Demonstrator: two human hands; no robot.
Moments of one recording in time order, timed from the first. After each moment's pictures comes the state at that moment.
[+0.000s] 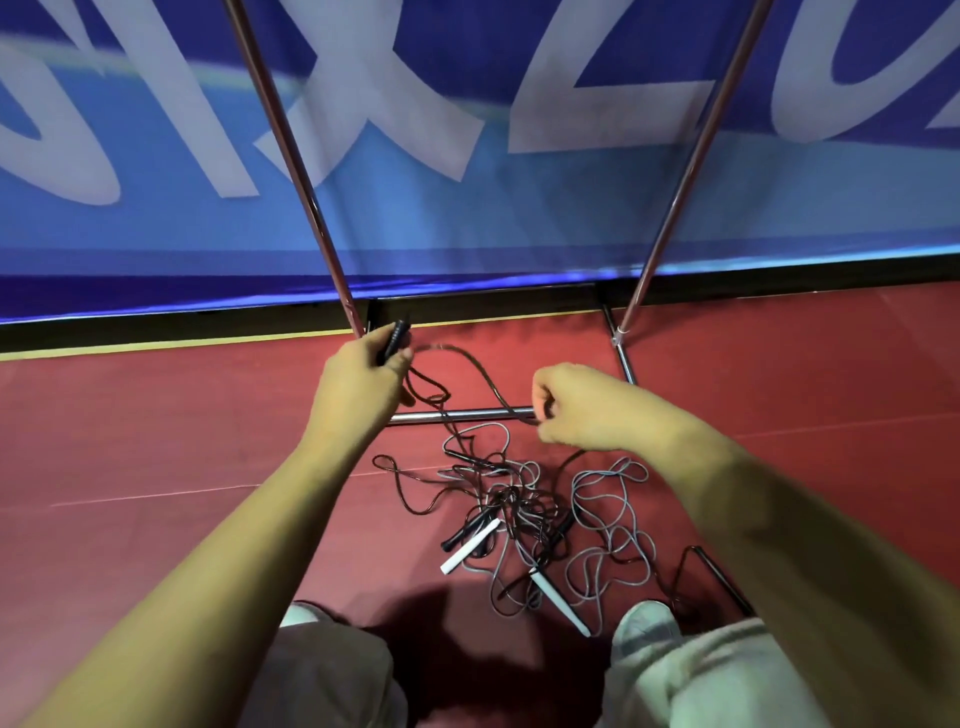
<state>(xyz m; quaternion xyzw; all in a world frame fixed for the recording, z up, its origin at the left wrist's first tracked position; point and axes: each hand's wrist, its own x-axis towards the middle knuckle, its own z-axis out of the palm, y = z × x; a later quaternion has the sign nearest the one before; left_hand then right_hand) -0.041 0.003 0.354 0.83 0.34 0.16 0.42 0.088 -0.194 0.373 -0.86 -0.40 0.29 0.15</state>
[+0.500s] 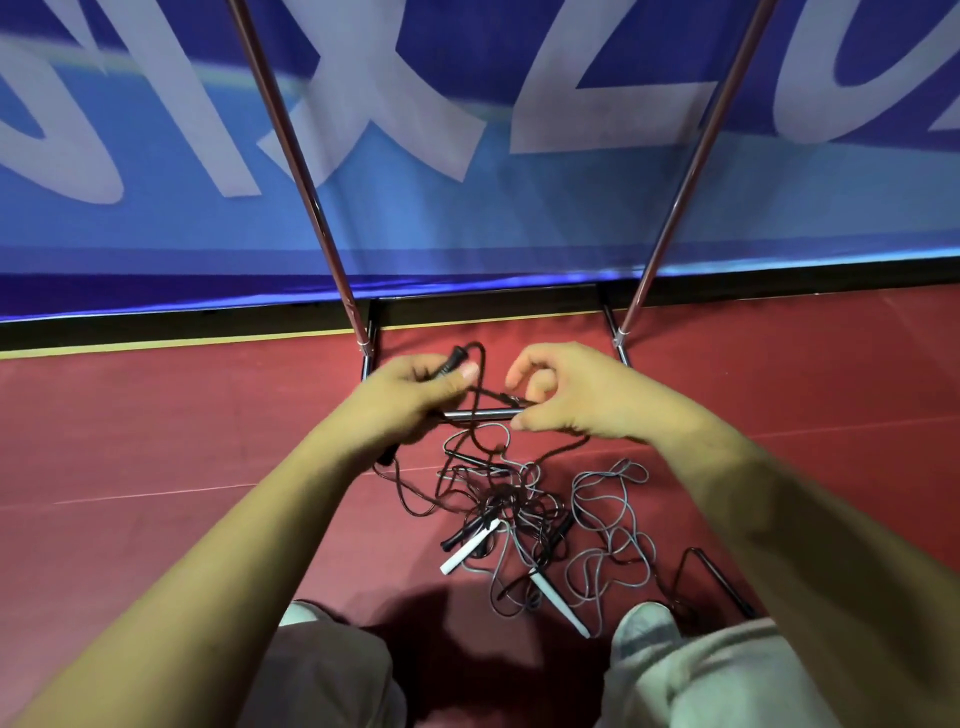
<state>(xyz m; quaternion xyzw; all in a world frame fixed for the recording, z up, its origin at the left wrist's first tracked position) -0.042 -0.021 0.370 0.73 0.21 -0.03 0.65 0.088 -0.193 0.387 -0.79 -0.38 0.34 0.33</state>
